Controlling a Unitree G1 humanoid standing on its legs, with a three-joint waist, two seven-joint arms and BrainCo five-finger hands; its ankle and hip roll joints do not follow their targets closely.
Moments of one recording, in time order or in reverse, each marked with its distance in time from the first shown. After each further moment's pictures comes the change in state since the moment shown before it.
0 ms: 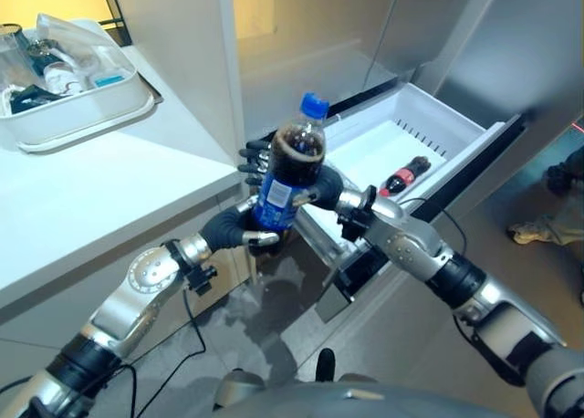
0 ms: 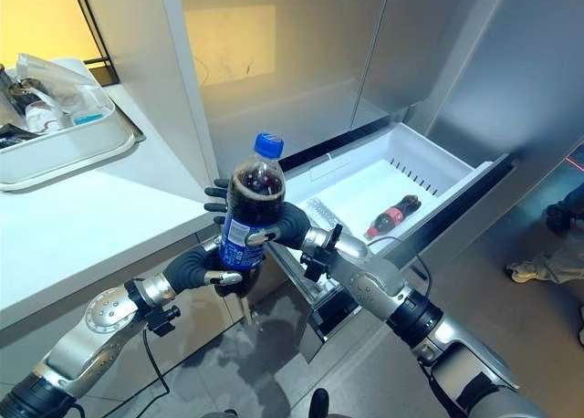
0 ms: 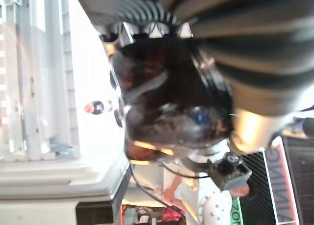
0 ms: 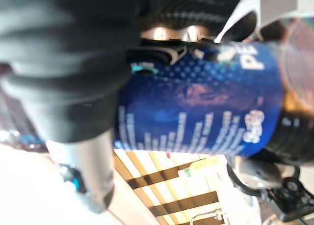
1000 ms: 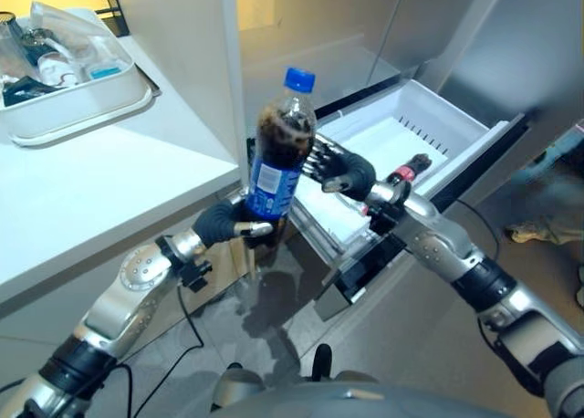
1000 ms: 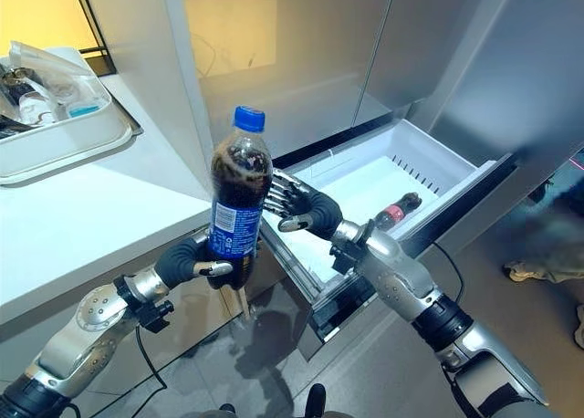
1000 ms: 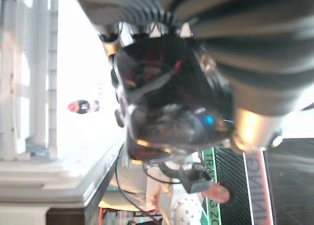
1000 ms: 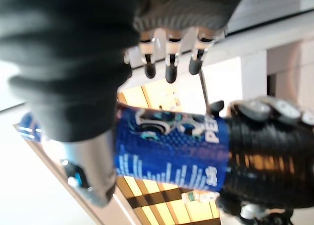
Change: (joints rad) left arm 0.013 0.008 0.023 -0.049 -0.087 0.006 -0.009; right arm 0.067 -0.107 -0.098 -0.036 0.000 -0.046 0.012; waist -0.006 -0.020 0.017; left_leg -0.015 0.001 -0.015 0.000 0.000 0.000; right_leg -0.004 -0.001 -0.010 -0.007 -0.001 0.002
